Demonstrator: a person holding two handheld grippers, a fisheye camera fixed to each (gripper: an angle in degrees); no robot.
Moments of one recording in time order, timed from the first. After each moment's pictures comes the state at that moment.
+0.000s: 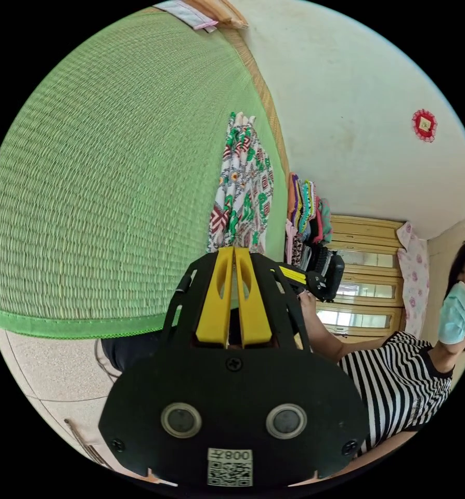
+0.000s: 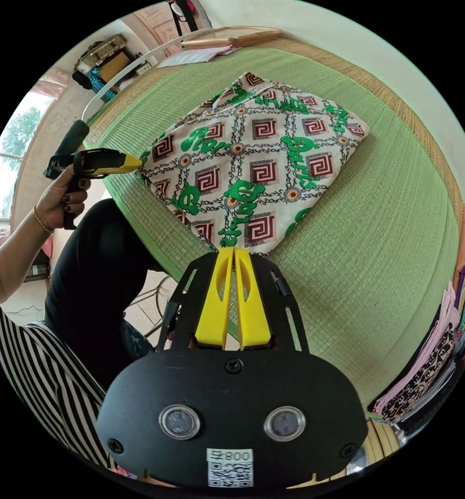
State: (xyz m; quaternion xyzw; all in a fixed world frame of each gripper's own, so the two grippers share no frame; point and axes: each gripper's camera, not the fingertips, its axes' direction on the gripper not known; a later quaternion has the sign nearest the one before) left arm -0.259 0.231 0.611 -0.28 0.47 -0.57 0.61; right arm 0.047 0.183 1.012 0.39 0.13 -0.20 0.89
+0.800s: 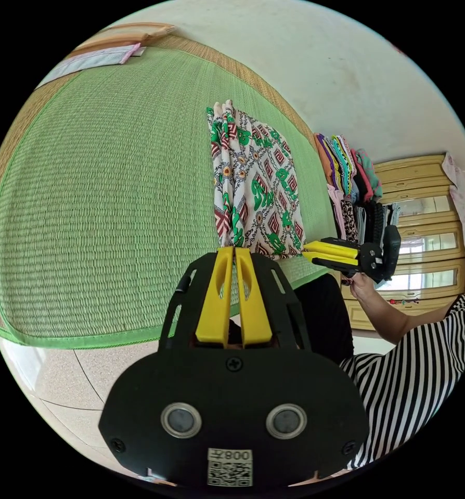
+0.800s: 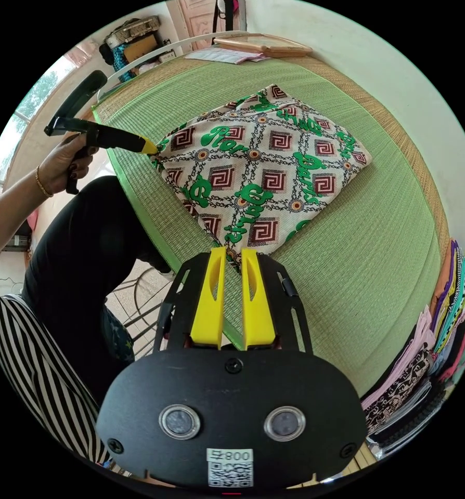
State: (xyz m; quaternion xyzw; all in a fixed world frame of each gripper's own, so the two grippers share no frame) left arm -0.181 0.145 0.611 -0.34 0.40 -0.40 0.75; right arm 0.040 0.204 1.036 0.41 0.21 -0.25 0.86
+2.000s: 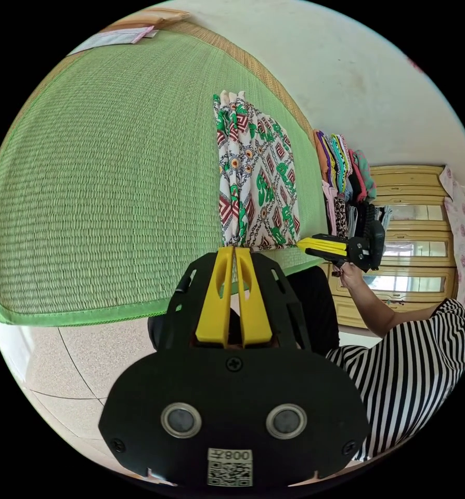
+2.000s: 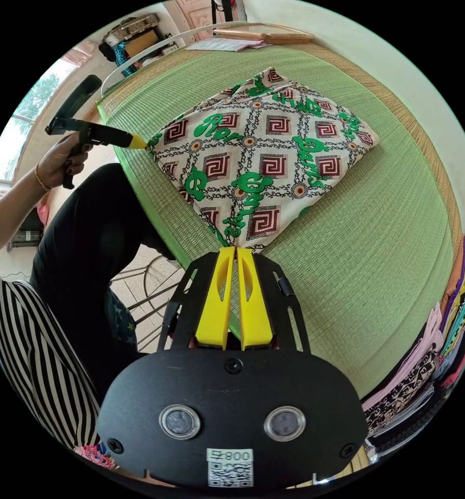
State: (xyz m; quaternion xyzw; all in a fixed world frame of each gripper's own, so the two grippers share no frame) left arm -0.085 0.120 0.624 -0.36 0.43 -0.42 0.71; right arm 0.134 0.186 1.025 0.37 0.18 -0.26 0.87
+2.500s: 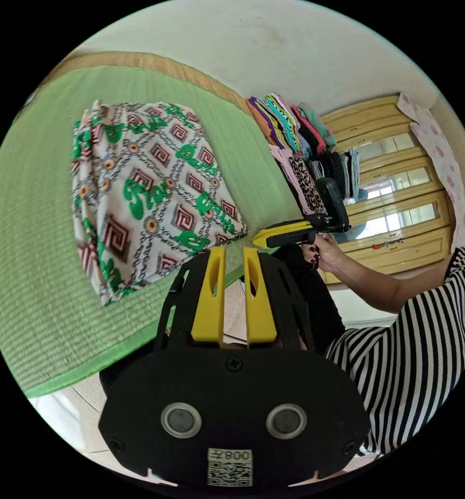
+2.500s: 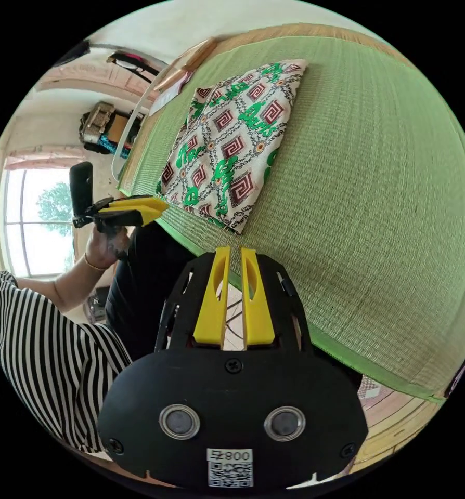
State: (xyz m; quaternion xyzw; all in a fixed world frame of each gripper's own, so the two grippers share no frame) left arm 0.037 0.033 0.616 -0.29 0.52 -0.28 0.75; right arm 0.290 0.184 1.029 0.39 -0.13 -0.19 0.89
